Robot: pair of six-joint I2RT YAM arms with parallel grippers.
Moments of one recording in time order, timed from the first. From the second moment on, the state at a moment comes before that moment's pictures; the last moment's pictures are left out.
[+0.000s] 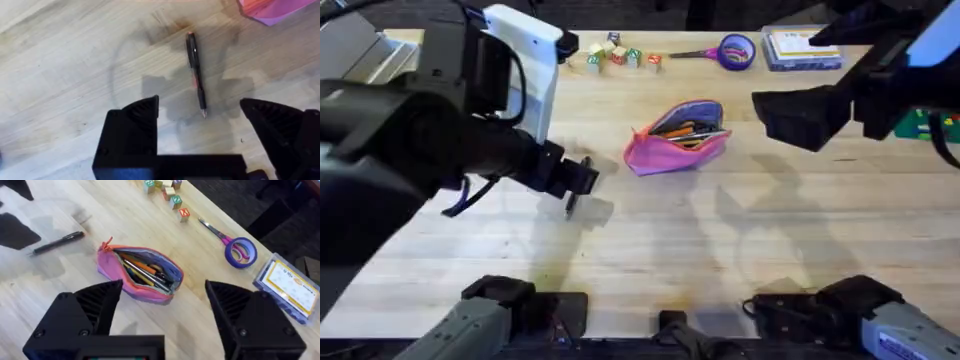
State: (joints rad) left arm -0.15 1.02 0.87 -0.98 0.05 0.26; right arm 0.31 0.91 1.20 -0.86 -0.24 -0.37
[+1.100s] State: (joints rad) left arm -0.22 1.49 0.87 -0.79 -0.02 0.12; right arm 0.31 0.91 1.20 -0.88 -0.21 -0.37
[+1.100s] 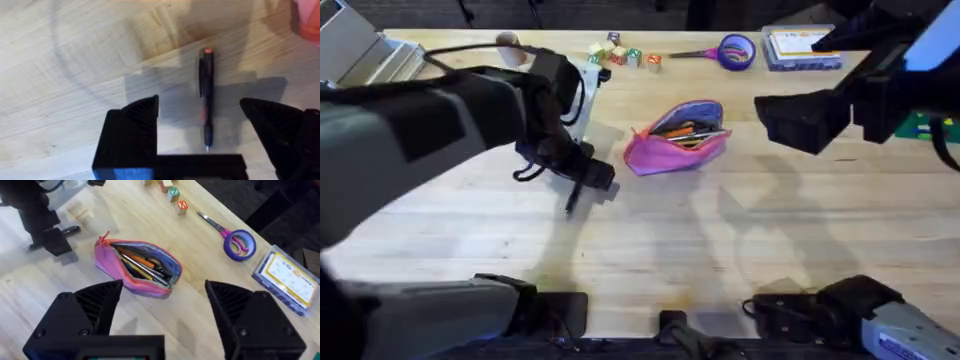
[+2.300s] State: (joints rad) left arm -0.22 1.55 0.91 -0.76 -0.02 0.09; right arm 0.31 0.91 1.20 -0.88 -0.19 -0.37
